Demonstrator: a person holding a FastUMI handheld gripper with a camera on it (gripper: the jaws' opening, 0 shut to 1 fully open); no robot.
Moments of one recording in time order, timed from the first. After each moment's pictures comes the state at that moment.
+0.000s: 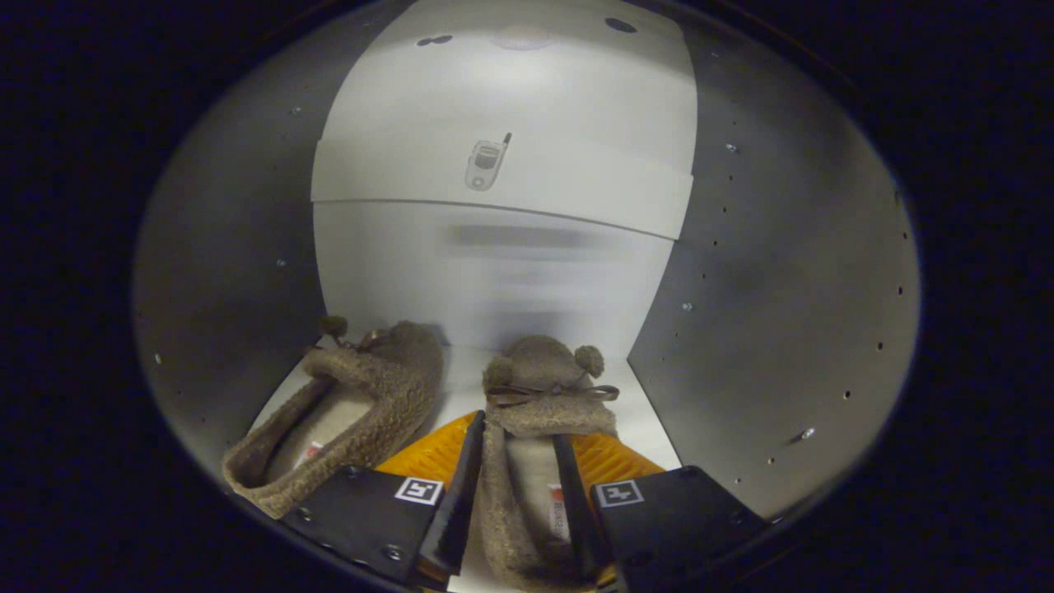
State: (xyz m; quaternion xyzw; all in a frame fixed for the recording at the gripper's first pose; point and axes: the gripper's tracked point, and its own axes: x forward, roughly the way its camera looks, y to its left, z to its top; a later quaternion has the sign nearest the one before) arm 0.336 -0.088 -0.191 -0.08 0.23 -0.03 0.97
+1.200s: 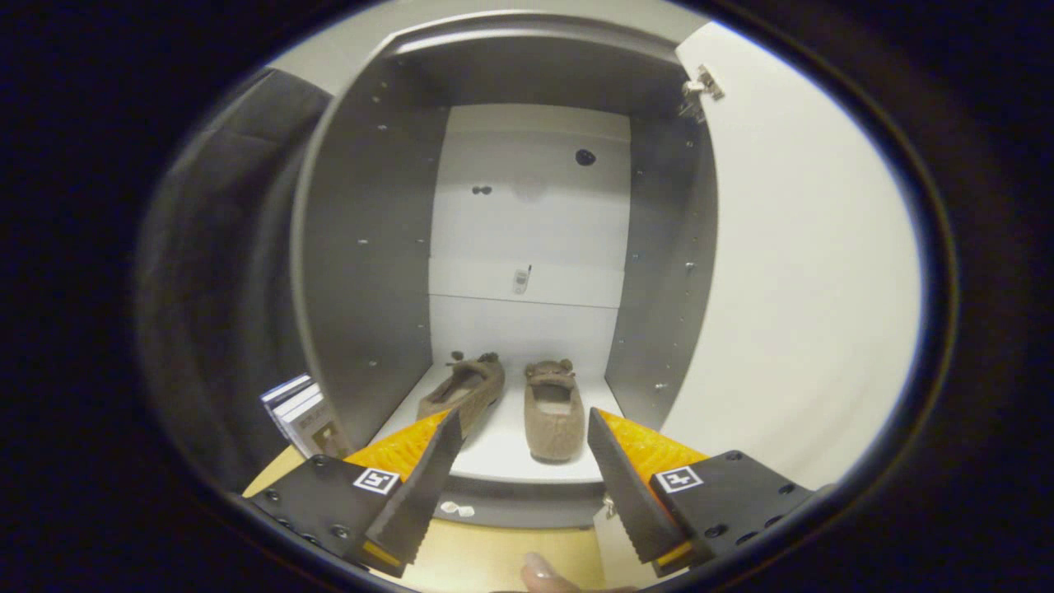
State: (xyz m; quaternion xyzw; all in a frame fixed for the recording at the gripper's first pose) arm 0.096 -0.079 -0.067 -0.06 0.11 0.04 0.99
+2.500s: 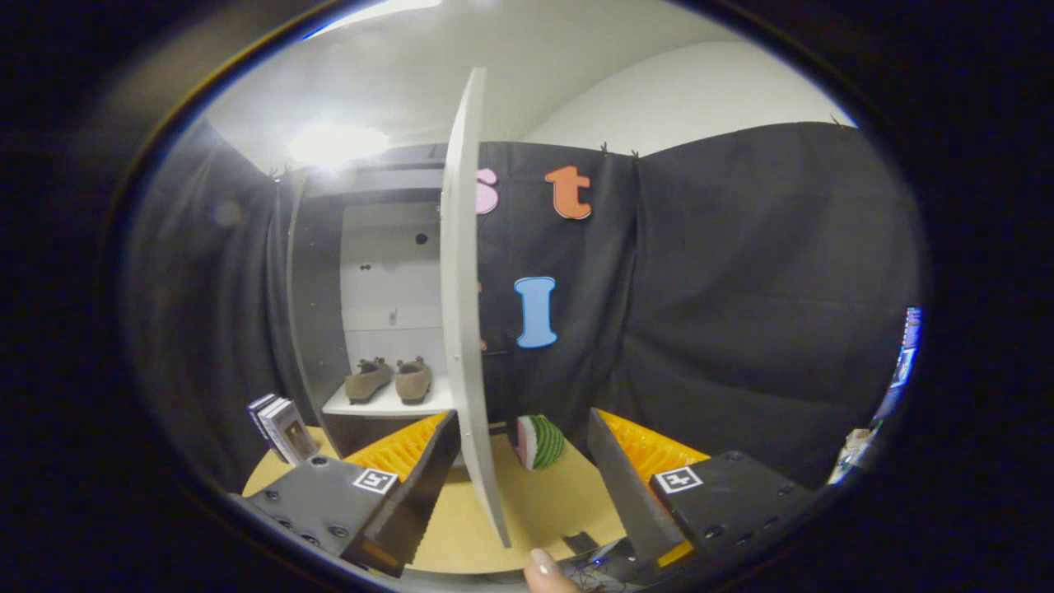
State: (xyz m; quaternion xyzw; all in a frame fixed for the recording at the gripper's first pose) arm -0.184 -0.310 0.014 0.00 0.05 -0.13 0.99
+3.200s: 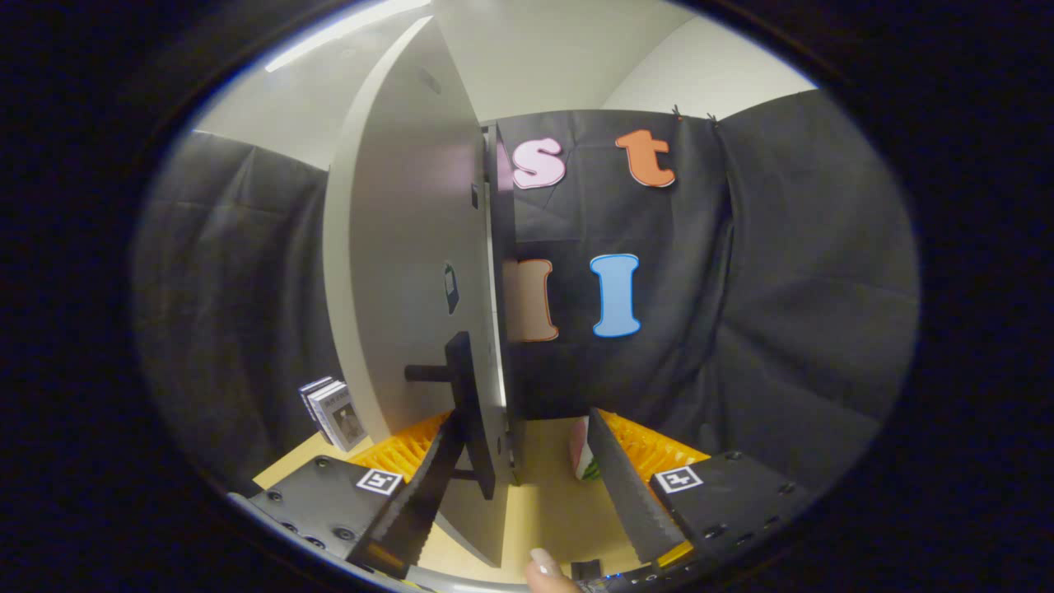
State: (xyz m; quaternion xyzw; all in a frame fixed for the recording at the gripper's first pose) arm -0.072 -0.331 -0.006 0.02 0.09 0.05 0.99
